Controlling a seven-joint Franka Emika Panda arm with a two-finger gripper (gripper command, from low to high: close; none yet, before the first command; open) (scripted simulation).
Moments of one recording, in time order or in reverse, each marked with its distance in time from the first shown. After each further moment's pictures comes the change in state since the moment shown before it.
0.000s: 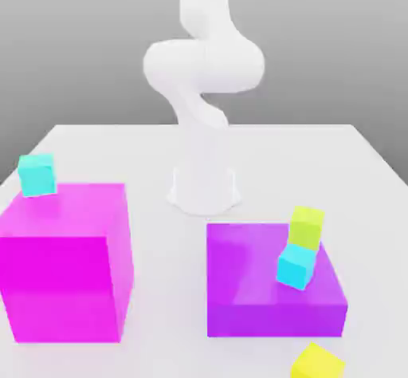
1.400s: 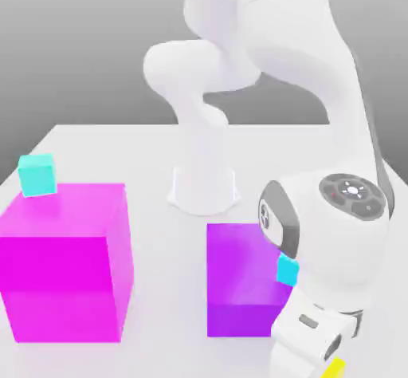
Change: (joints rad) arm 0.229 1.190 0.041 0.041 -0.046 0.411 -0.467
